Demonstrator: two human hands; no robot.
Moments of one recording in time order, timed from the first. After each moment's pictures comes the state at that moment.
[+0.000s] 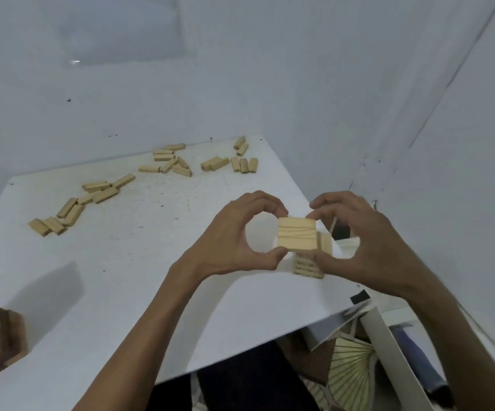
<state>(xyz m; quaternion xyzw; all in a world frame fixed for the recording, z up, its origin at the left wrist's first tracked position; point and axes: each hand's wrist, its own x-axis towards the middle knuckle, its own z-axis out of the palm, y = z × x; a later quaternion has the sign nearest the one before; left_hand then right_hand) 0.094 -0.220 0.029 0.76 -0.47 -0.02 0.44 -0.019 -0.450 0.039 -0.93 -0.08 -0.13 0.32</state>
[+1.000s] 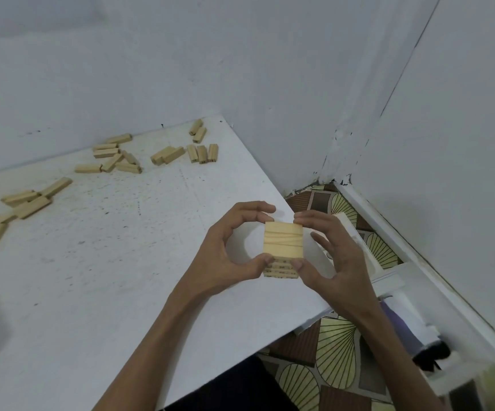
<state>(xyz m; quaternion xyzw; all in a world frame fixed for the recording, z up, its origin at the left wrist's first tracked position) 0.103 -0.274 -0.048 0.67 -0.43 -0.08 0.60 -0.029 -0.453 -0.053 -0.81 0.02 -0.25 0.52</state>
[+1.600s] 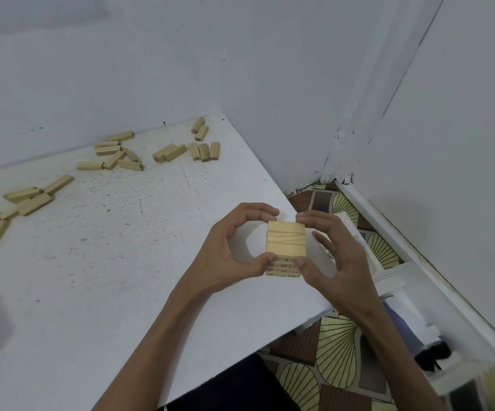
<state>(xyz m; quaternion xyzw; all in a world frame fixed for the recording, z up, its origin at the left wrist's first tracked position) 0.102 -0.273 -0.048 0.68 -0.42 -0.10 0.59 -0.029 -0.454 -0.057 -0.82 0.02 -0.25 0.52</state>
